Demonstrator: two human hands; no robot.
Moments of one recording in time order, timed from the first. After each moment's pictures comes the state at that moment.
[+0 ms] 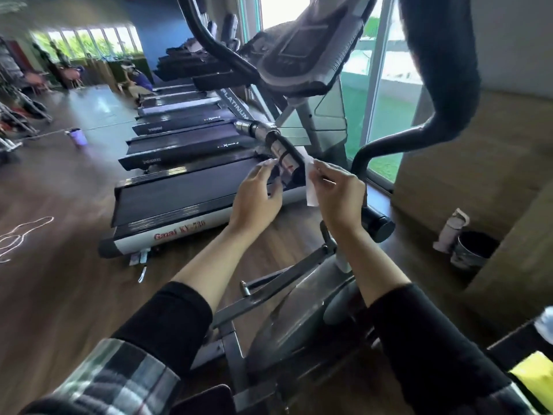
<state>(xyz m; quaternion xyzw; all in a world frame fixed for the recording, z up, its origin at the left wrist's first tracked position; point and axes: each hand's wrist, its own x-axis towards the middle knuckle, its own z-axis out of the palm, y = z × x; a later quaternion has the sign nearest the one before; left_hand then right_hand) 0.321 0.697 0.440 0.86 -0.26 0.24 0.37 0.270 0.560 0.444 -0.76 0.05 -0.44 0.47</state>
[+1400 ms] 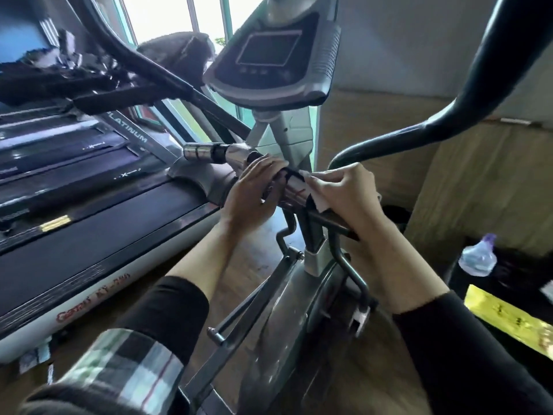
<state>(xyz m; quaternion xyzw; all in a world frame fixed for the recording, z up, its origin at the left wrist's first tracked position) 0.464 0.695 0.437 0.69 -0.57 0.22 0.38 0.304 0.592 0.484 -0.83 0.27 -0.35 0.34</state>
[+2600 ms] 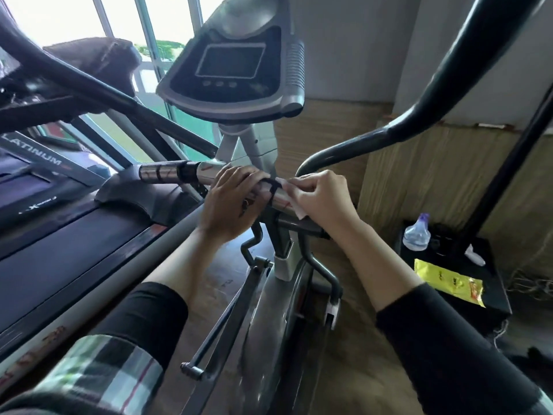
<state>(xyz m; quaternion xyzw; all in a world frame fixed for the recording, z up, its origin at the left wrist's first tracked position) 0.507 0.688 0.441 0.62 -0.65 0.27 0.34 0.325 0.616 0.483 -0.83 0.32 -0.38 0.27</state>
